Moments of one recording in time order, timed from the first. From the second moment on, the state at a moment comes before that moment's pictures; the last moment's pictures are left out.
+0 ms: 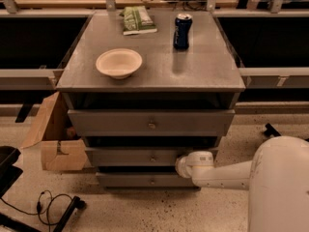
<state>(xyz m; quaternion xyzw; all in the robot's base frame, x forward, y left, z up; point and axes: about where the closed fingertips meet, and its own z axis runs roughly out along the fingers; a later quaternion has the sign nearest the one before) 0.642 -0.126 0.339 -0.74 0.60 -0.14 0.27</state>
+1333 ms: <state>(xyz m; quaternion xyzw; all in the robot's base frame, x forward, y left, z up) 0.572 -0.135 0.364 -0.75 0.61 -0.13 0.24</state>
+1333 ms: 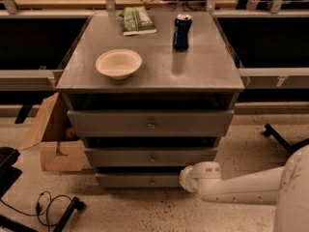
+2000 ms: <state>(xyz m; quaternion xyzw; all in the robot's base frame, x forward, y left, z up) 0.435 -0.237 0.448 -0.75 0.63 -0.16 0.09</state>
